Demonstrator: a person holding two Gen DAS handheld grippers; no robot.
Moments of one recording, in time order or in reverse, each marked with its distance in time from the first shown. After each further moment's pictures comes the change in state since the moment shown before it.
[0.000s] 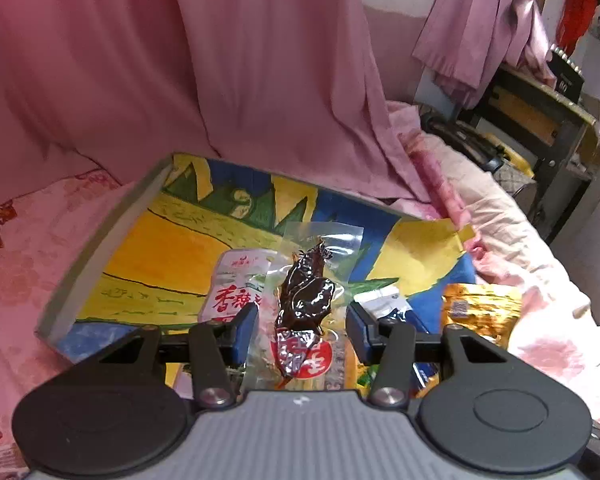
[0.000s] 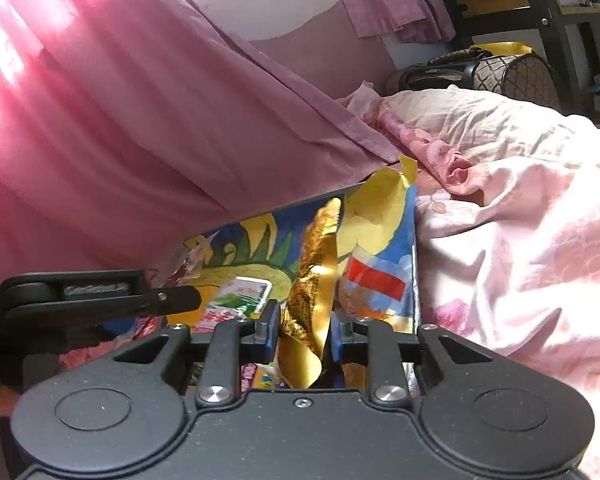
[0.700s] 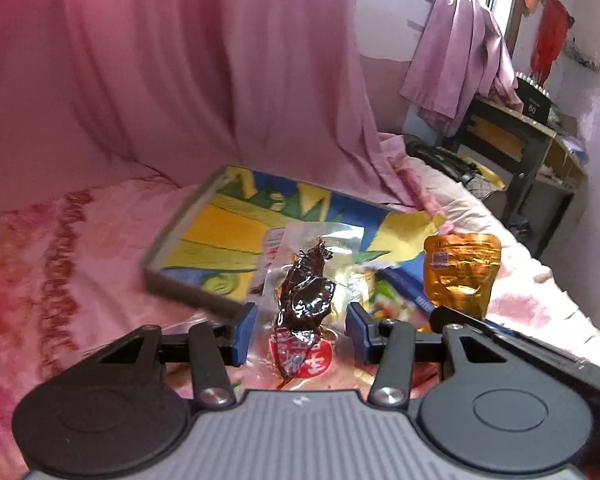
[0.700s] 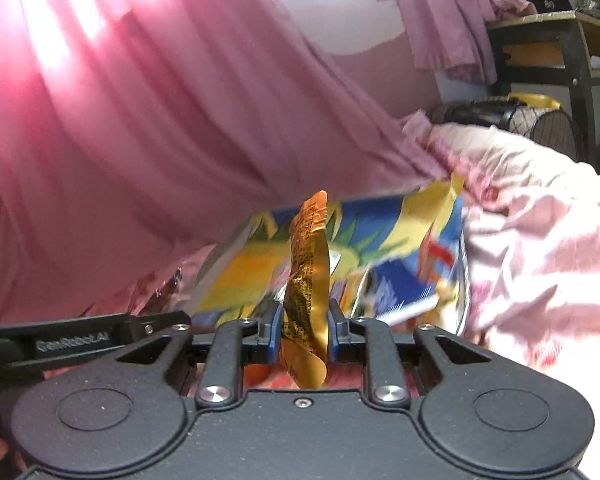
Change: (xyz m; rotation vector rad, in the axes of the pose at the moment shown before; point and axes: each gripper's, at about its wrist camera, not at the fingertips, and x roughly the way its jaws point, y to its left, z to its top) left arm -0.120 0.032 -0.067 -0.002 -0.124 -0.023; right arm -0.073 0.068 -0.039 -0.155 -0.054 0.029
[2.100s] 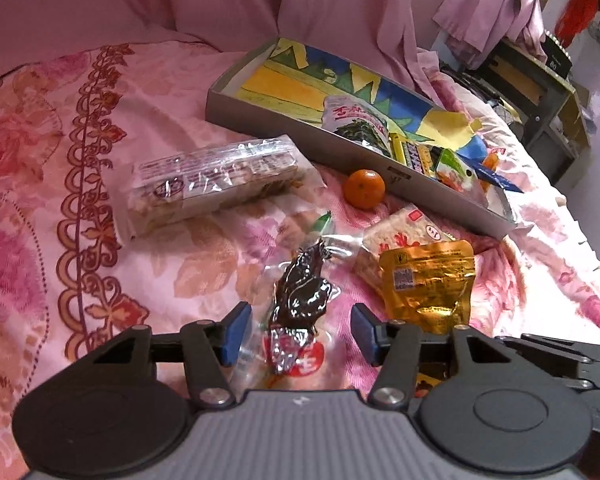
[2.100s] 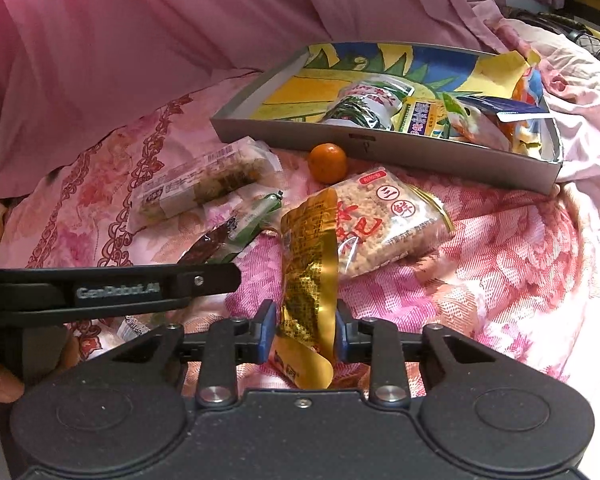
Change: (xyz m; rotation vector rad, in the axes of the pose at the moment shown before) left arm 0.003 0.090 -0.090 -0.074 0.234 -0.049; right arm 0.017 0.082 -0.095 -0.160 0.419 -0.009
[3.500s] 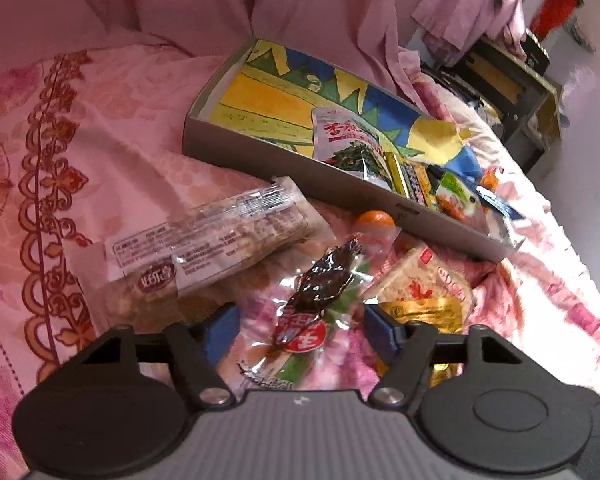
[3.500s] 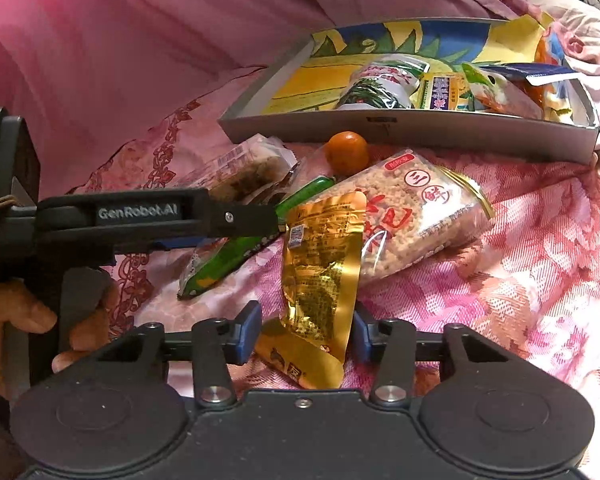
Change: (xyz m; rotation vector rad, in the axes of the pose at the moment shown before) left arm 0.032 0.030 0.046 0.061 0.027 -0.114; right arm 0.022 -0.004 0.003 0.090 0.014 0.098
